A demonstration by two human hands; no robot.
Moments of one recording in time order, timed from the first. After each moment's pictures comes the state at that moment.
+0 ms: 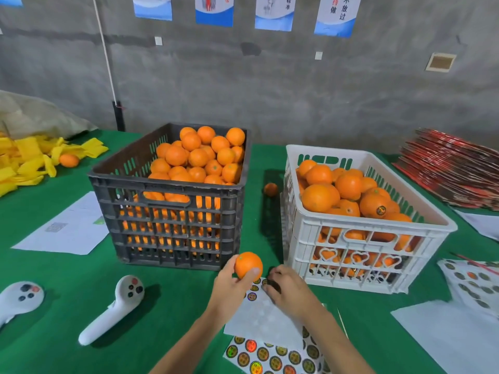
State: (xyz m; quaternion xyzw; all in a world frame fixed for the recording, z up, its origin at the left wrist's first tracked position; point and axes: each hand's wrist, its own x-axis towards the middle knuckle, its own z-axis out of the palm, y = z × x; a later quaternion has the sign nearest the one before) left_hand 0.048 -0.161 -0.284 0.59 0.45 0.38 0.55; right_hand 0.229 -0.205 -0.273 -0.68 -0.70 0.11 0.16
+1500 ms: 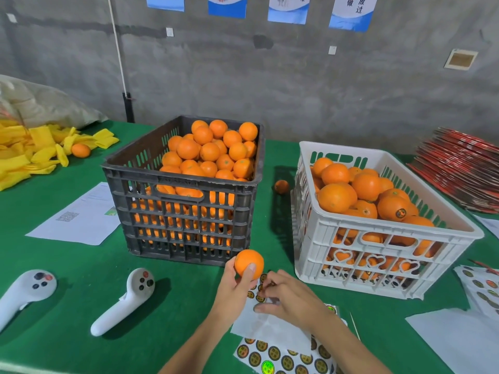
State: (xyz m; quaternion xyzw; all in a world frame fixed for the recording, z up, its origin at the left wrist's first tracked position) left_hand 0.036 -0.162 -0.299 0.55 0.44 0.42 0.57; right_hand 0.212 -0.207 -0.262 -0.56 -0.82 0.10 0.08
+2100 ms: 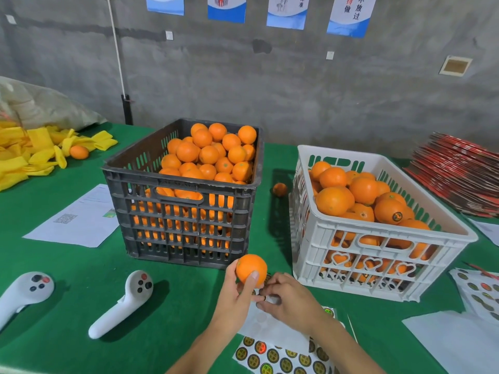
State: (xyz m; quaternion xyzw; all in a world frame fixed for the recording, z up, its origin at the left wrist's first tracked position) left_hand 0.040 -0.175 -0.304 0.55 0.41 0.43 0.58; right_hand 0.212 -0.213 -0.268 -0.62 -0.75 0.14 0.15
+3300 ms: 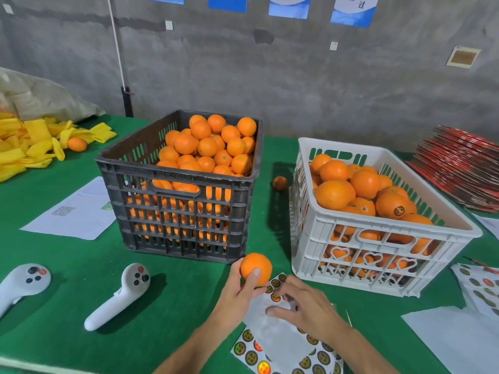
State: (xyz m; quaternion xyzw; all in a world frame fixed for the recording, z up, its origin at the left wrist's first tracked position) left_hand 0.045 -0.181 -0.297 0.55 0.39 0.39 0.62; right_hand 0.248 -0.240 -0.282 -0.61 -0.77 0.12 0.18
